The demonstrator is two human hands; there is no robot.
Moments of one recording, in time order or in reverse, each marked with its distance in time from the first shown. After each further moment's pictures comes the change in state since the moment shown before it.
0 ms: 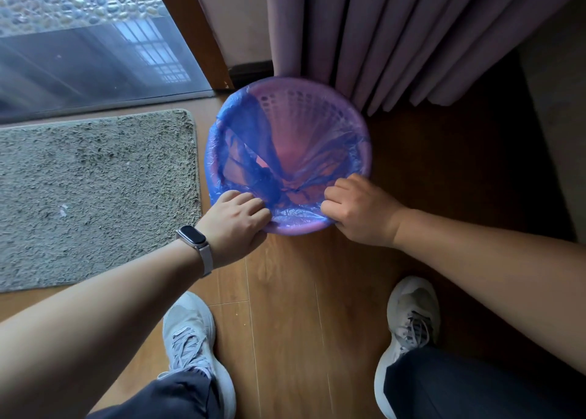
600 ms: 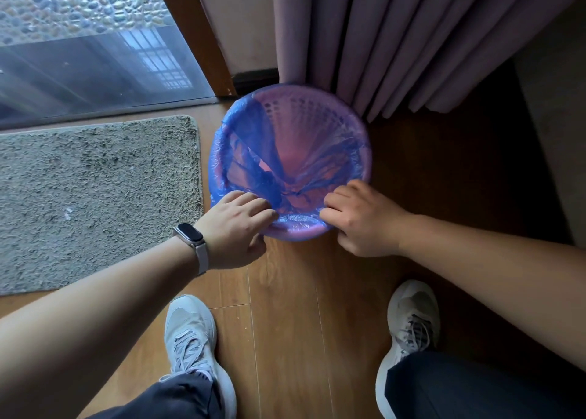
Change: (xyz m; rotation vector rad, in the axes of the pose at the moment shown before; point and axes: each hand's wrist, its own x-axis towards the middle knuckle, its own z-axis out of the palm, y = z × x) left_hand -0.004 -0.004 -0.013 -0.056 -0.038 0.029; right_hand -0.004 -0.011 -0.015 -0.026 -0.200 0.082
